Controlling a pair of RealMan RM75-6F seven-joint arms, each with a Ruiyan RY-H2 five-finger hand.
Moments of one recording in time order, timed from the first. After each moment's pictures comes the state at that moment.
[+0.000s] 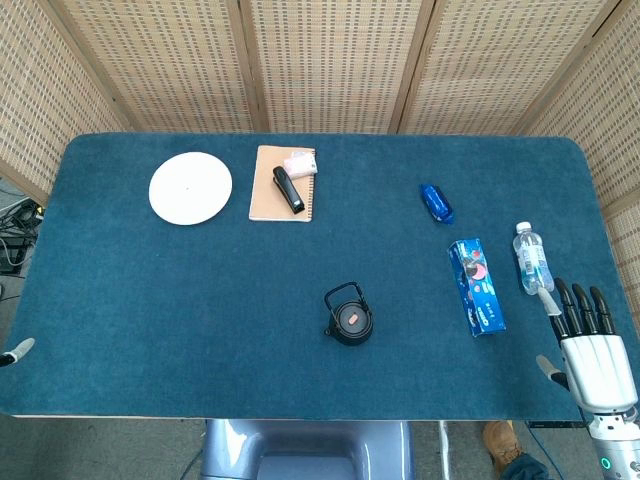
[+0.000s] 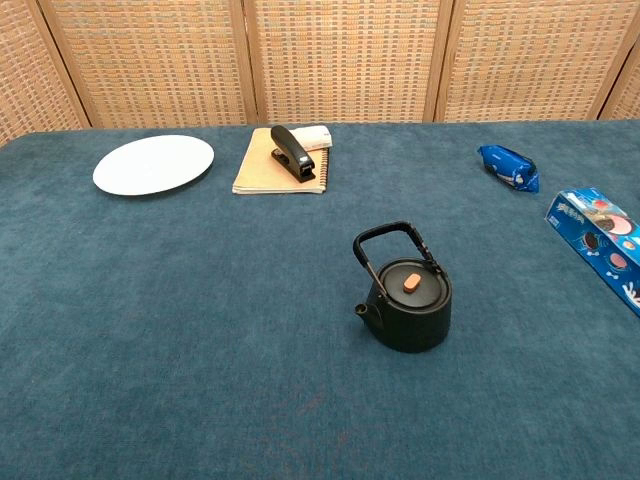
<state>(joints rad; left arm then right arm) -0.04 -0.97 -0.07 -1.69 1.46 1.54 -0.05 0.06 -1.16 0.05 -1.55 -1.66 1.62 -0.29</state>
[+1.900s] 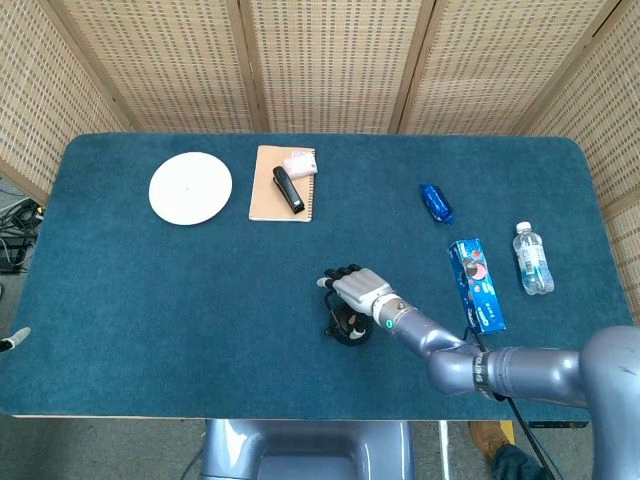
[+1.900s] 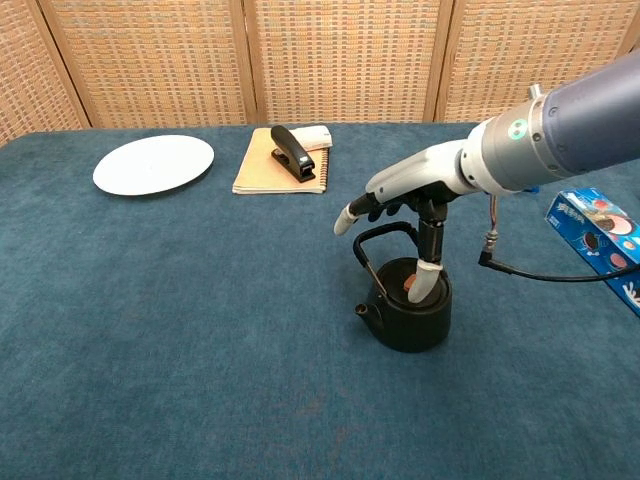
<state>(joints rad) -0.10 -0.99 -0.11 -1.64 1.31 1.39 -0.06 1.32 -1.33 0.01 -1.65 -0.45 0.54 -0.40</state>
